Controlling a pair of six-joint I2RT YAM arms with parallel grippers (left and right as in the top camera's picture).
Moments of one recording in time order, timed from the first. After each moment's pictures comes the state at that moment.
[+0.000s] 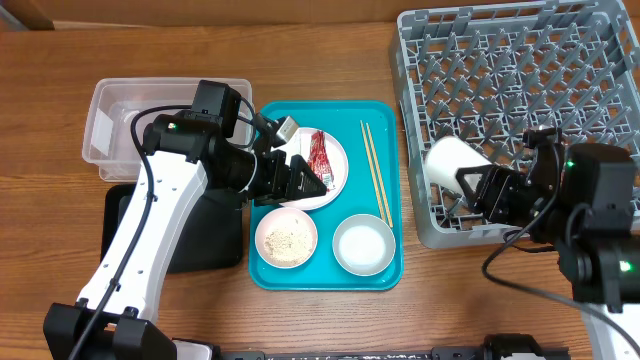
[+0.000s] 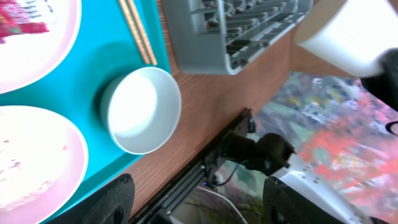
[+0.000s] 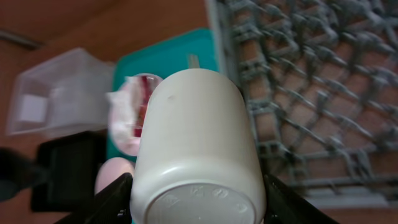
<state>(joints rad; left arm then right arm) -0.20 1.56 1.37 -1.22 0.88 -0.10 -0.01 0.97 1.13 -1.01 -0.35 0.33</state>
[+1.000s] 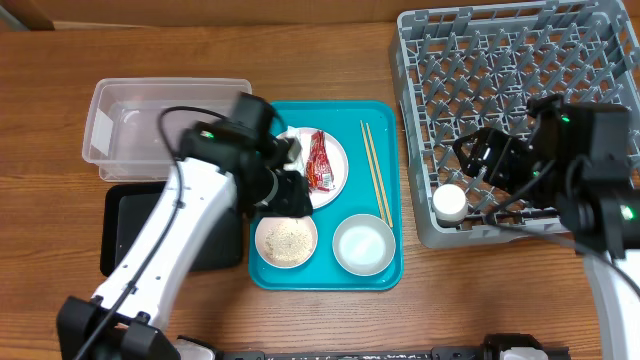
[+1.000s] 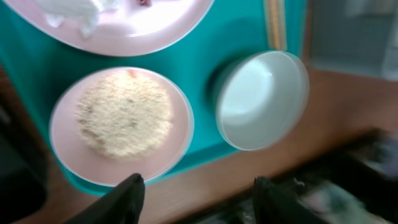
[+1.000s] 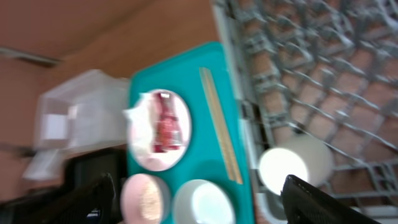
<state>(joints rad) -0.38 1.56 1.32 -1.21 0.35 -0.28 -0.01 1.12 1.30 -1.03 -0.40 0.41</state>
